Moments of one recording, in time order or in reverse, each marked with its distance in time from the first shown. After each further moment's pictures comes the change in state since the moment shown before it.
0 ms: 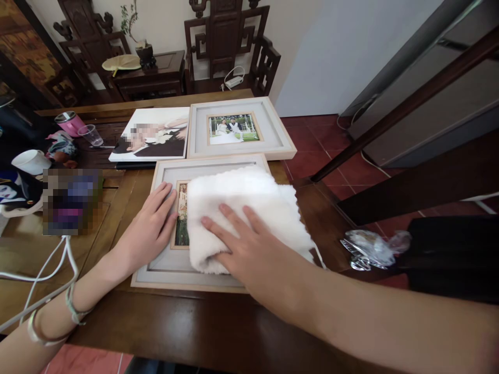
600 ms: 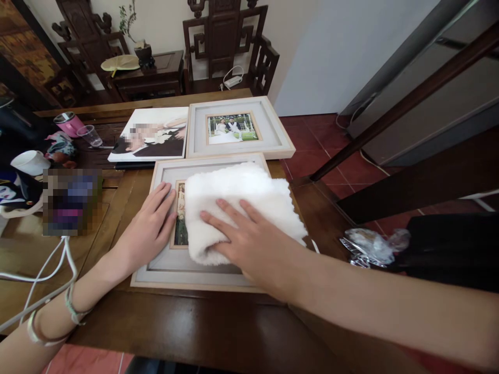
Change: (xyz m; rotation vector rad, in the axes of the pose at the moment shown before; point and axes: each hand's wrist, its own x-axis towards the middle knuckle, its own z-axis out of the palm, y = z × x) left_hand -0.001 -0.001 0.002 -0.001 -0.005 0.000; right_hand 0.003 0.014 0.006 -0.070 0.090 -0.042
